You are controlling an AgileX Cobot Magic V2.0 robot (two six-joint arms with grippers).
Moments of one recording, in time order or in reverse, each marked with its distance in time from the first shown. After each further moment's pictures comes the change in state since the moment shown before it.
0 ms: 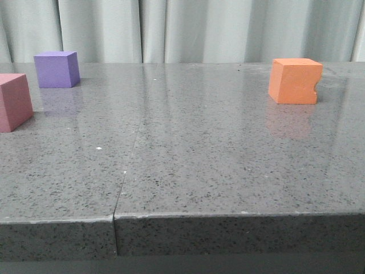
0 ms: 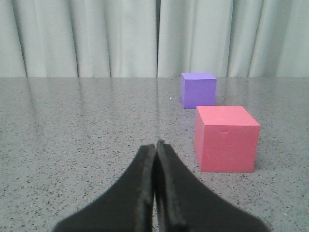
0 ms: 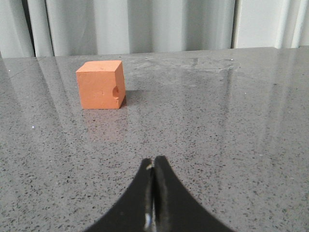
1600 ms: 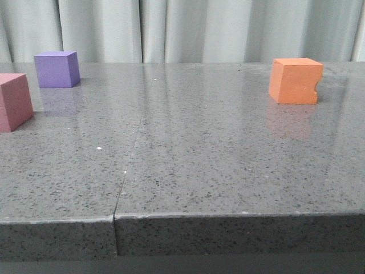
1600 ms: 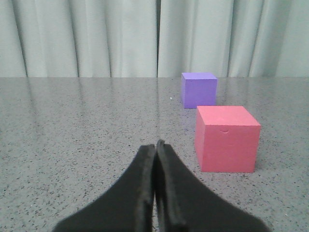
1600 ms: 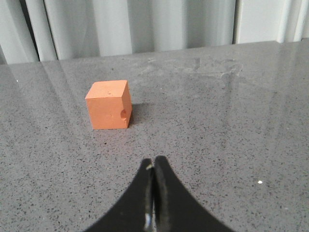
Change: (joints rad) left arm 0.000 0.000 0.000 0.000 0.000 0.000; right arm 0.000 0.251 -0.358 0.049 0.235 0.000
